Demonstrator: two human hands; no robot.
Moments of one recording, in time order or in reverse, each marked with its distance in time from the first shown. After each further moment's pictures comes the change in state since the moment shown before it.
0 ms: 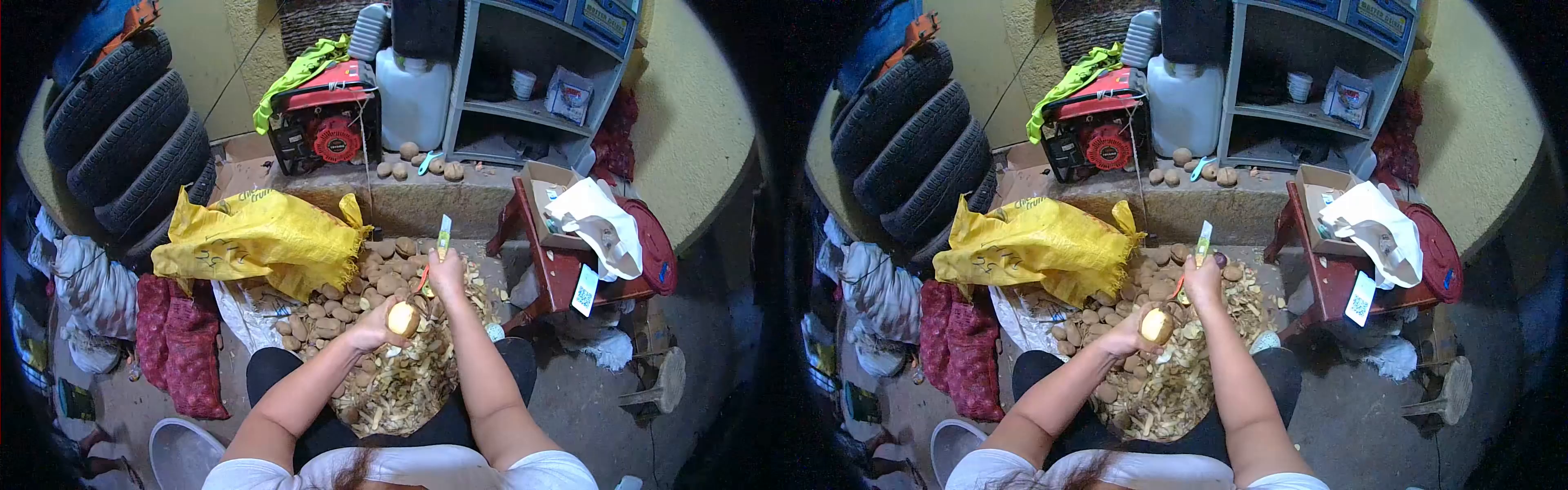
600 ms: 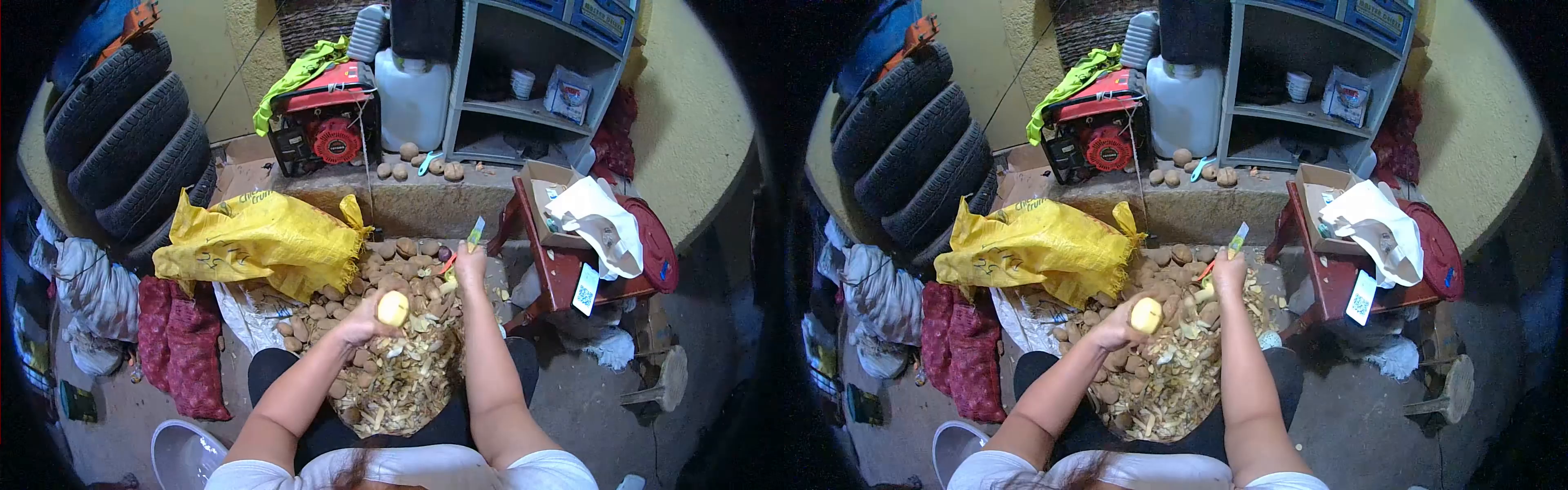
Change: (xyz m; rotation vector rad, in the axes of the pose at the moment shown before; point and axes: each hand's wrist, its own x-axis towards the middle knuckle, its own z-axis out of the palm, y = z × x) left_hand -0.001 0.017 -0.013 -0.014 -0.032 0.046; right_hand 0.037 0.036 -0.010 0.128 0.194 0.115
